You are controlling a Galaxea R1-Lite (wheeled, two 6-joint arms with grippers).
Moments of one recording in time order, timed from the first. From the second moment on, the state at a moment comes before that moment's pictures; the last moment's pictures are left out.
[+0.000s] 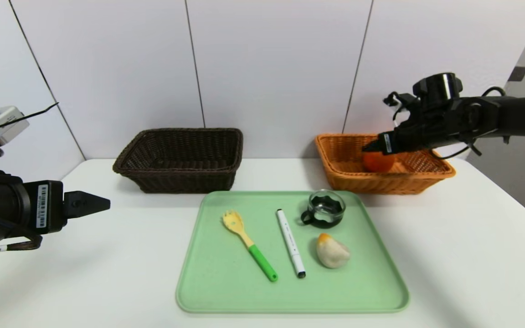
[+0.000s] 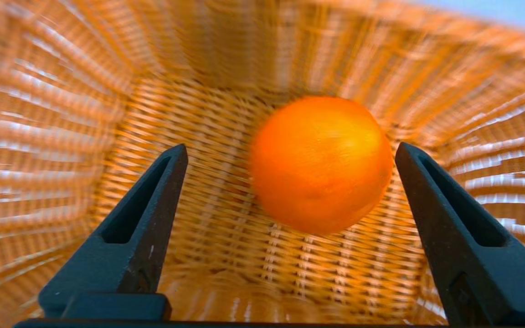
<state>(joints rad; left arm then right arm) -0.34 1.21 -1.07 0.53 0.24 -0.36 0.06 2.14 -1.77 0.26 0.11 -0.16</state>
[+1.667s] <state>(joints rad) -0.59 1.44 -1.11 0.36 0.25 -0.38 0.24 1.29 -1.32 0.53 0.10 -0.16</state>
